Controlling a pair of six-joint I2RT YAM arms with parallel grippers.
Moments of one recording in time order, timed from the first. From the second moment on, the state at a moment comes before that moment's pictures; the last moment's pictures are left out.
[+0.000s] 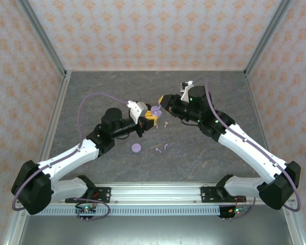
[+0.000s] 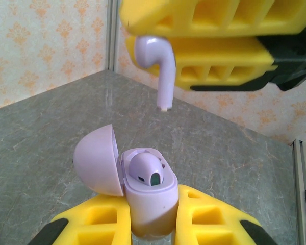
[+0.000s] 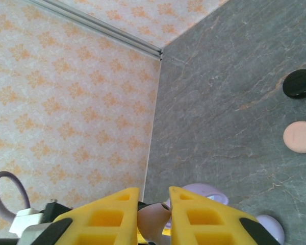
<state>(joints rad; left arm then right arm) -0.61 1.17 0.70 0.30 0.38 -0.10 0.67 1.20 1.15 -0.29 -0.20 1.03</state>
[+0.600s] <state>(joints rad) -0.62 1.17 0.73 0.31 0.38 -0.12 0.68 1.22 1.13 -0.29 -0.20 1.03</state>
